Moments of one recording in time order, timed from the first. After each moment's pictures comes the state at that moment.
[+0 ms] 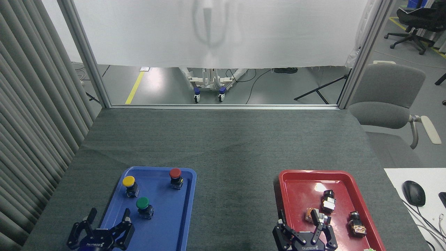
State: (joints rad) left arm 0.13 0.16 0.09 -1.50 -1.36 -0.12 0.17; right arm 0.18 0.17 -0.06 -1.57 1.56 -0.16 -0.15
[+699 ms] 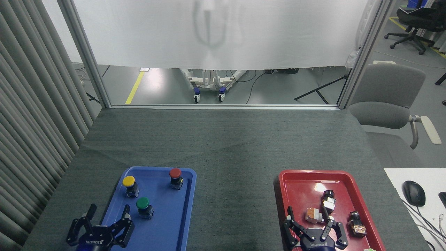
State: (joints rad) left arm 0.13 0.16 0.09 -1.53 -1.36 -0.14 0.19; right arm 0.19 0.13 -0.06 -1.64 1.56 -0.10 -0.09
